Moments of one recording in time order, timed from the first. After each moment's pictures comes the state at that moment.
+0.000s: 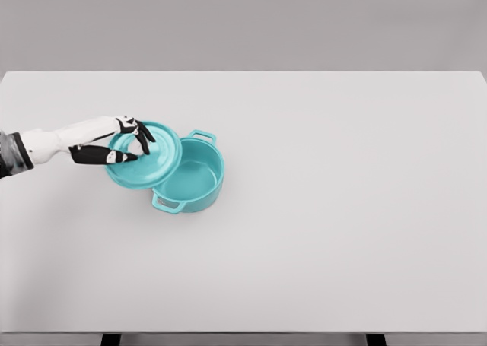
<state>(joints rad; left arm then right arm) -0.57 0.80 -0.66 -1.25 0.18 -0.61 -0.56 -0.01 0.00 0.10 0.13 0.07 -0.28 0.38</state>
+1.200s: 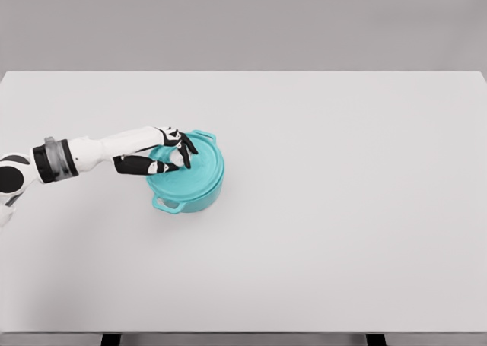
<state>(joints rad) -0.57 0.70 -0.70 -1.33 0.14 -0.58 -0.56 -0.01 0.00 0.10 0.13 0.07 -0.28 0.38</state>
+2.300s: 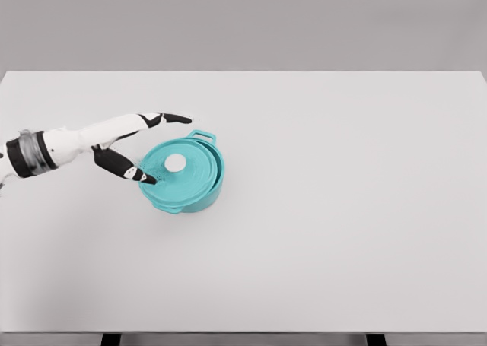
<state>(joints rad) -0.56 0.80 -0.70 -1.38 0.31 -0.60 -0.56 -0.01 0.00 0.10 0.13 0.07 -0.28 0.38</state>
